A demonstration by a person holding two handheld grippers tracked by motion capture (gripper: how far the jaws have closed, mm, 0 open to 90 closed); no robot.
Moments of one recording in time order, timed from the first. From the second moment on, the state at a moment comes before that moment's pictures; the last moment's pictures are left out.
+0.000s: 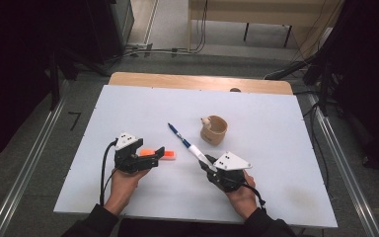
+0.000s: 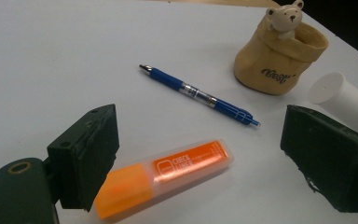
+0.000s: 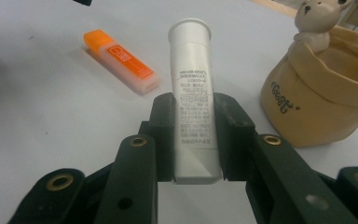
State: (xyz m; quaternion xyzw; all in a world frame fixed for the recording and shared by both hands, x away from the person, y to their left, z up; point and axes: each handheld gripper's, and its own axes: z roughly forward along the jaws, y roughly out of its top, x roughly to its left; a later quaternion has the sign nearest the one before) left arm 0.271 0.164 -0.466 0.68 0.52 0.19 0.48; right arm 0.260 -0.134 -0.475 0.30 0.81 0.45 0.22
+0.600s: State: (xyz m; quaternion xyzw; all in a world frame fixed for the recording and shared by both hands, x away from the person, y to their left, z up) left arm 0.278 0.141 -0.465 0.70 0.48 0.20 0.50; right arm 0.265 -0.134 -0.470 0.29 0.81 0.46 0.23
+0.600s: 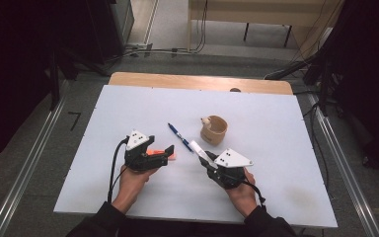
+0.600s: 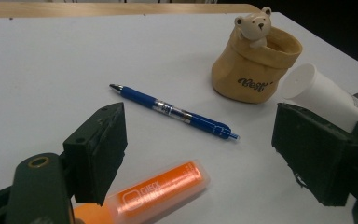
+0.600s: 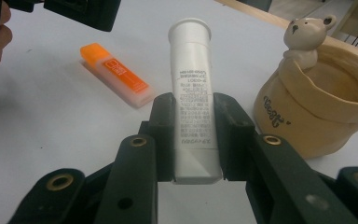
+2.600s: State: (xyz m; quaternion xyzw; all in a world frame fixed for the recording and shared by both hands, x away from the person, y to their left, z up) left arm 0.298 0.086 -0.462 0.71 0.47 0.05 0.52; right arm 0.270 -0.115 -0.474 0.28 0.80 0.48 0.24
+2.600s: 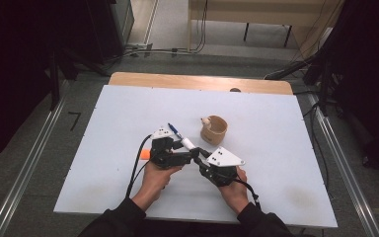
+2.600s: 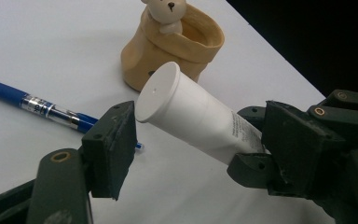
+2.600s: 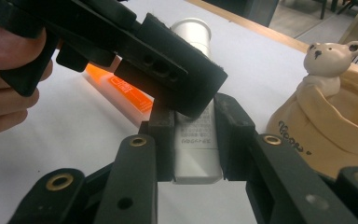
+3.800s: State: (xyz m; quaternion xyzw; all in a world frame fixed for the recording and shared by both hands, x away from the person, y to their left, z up) left arm 0.294 0.084 -0.457 0.68 0.45 0.05 0.57; right arm 0.274 -0.115 -0.481 0.29 0.80 0.47 0.24
